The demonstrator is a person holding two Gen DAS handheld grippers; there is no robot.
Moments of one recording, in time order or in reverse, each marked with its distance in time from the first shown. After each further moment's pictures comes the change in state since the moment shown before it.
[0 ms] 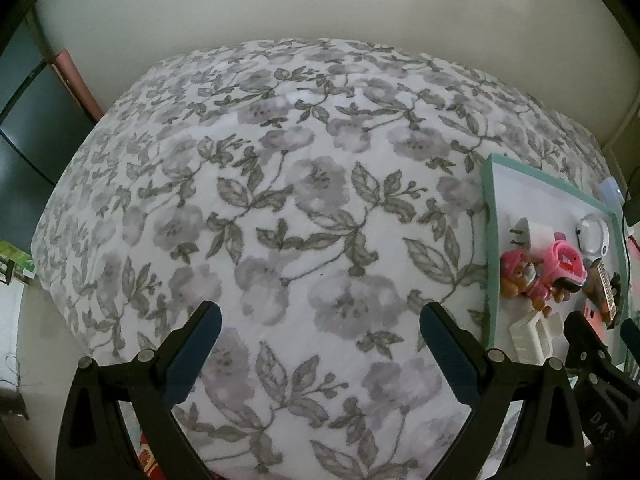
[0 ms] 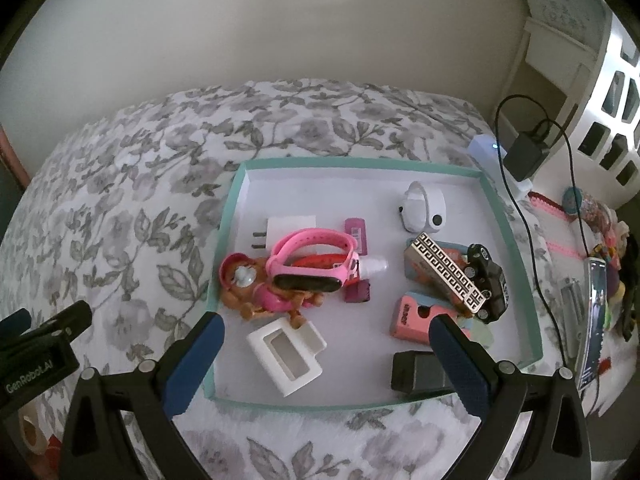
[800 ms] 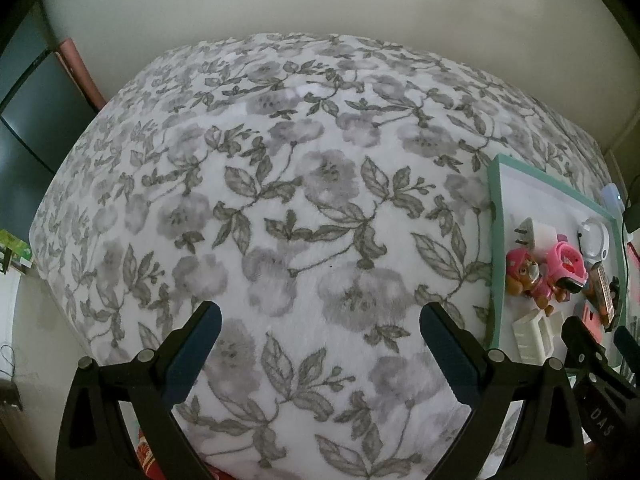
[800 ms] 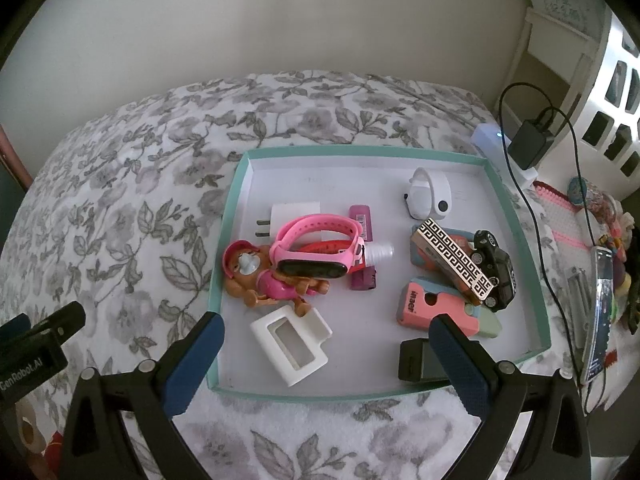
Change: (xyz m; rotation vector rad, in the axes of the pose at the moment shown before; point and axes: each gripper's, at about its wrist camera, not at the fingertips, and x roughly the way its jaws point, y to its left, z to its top) left arm 0.003 0.010 -0.004 -0.032 0.016 -0.014; right arm 0.002 0.000 -0.005 0.010 0.019 0.013
